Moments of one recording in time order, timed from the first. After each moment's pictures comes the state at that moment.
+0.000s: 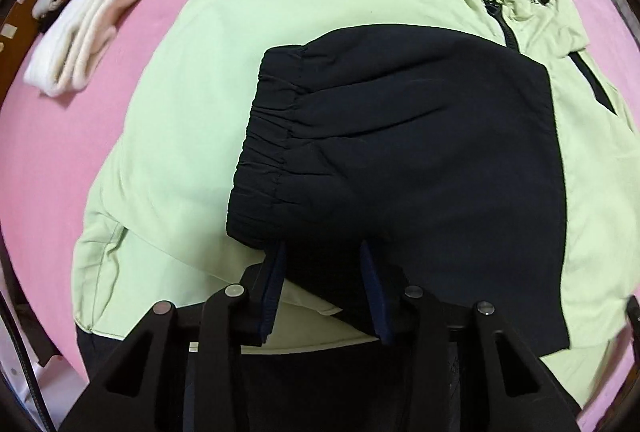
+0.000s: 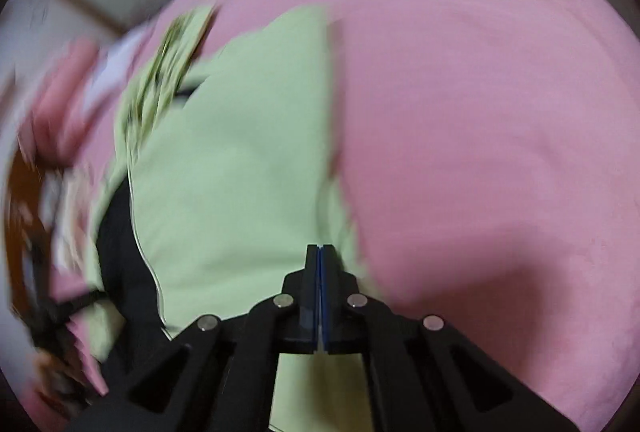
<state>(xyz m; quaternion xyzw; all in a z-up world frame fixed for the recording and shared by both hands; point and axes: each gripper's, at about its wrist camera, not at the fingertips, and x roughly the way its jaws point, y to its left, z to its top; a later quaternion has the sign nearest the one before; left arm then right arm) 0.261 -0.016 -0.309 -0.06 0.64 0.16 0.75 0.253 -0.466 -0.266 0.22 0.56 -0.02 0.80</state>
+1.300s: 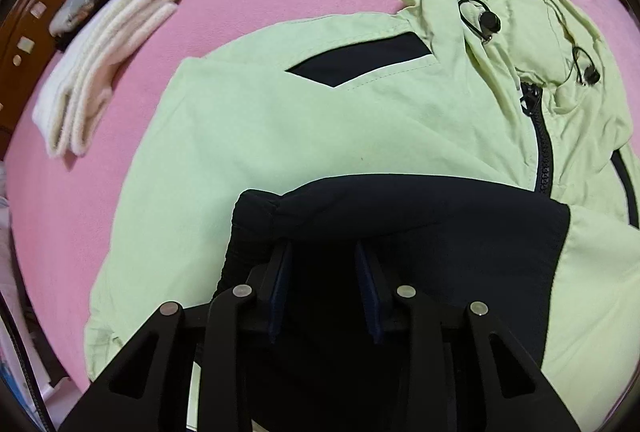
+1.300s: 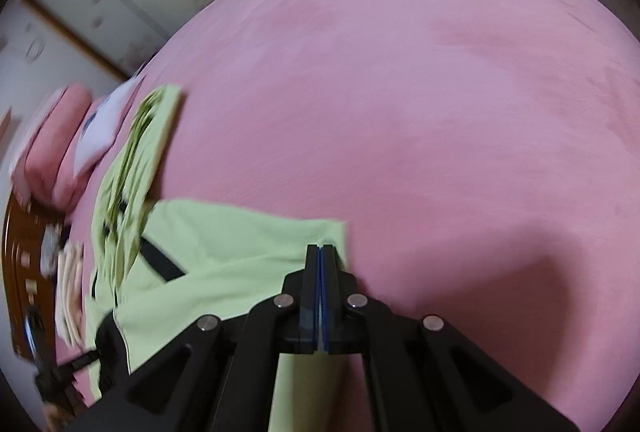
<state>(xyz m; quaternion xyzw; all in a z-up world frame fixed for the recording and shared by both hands) 0.352 -0.021 -0.305 -0.04 0.62 0.21 0.76 0.387 -0.468 -0.278 0.24 0.52 0.02 0.82</state>
